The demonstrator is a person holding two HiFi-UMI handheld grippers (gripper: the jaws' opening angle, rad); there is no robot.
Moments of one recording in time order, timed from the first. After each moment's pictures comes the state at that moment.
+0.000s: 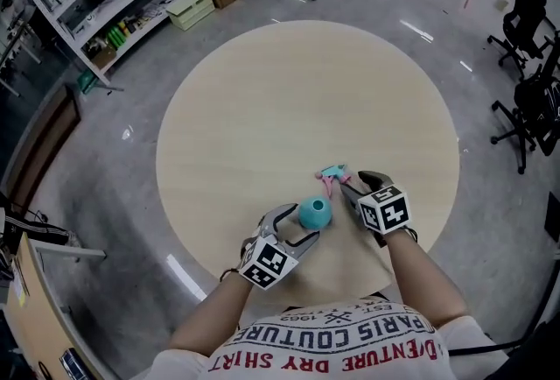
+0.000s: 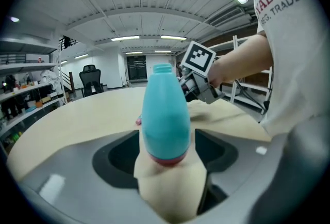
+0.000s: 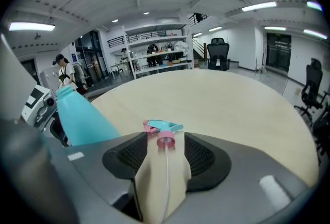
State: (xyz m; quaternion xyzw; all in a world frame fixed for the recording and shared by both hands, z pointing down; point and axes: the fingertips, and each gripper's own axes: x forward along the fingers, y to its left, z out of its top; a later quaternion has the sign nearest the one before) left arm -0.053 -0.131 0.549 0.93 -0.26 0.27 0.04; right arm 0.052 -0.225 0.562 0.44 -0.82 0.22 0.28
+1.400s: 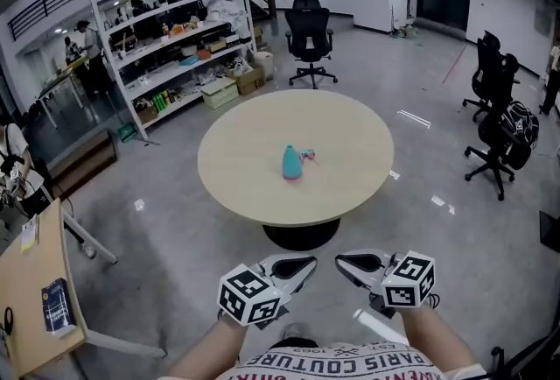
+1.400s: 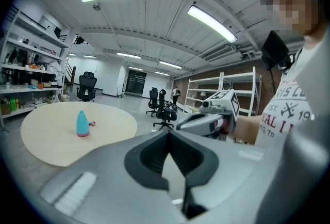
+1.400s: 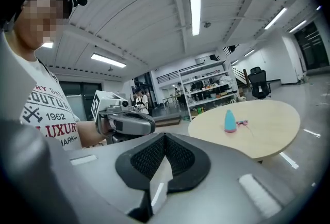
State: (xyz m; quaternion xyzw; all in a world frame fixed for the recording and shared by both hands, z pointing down) left arm 0.023 0.357 0.320 0.95 -0.25 0.12 0.12; right arm 0.058 0.357 0.328 0.24 -0.96 0.14 0.07
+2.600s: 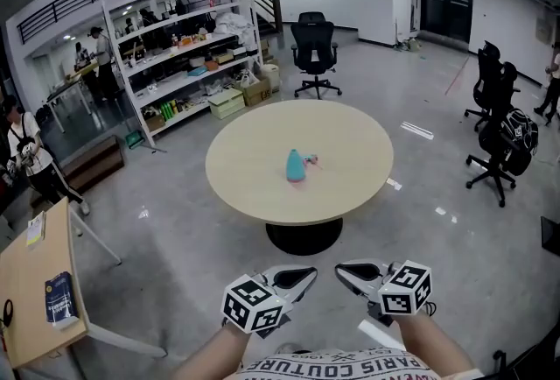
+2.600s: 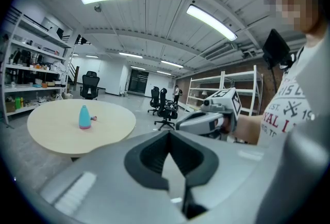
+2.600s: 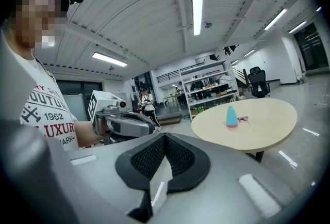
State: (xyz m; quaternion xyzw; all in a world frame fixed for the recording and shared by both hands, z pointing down) left arm 0.021 0.419 0.333 0.95 -0.27 0.12 0.12; right arm 0.057 0.415 0.338 0.24 -0.96 0.14 0.07
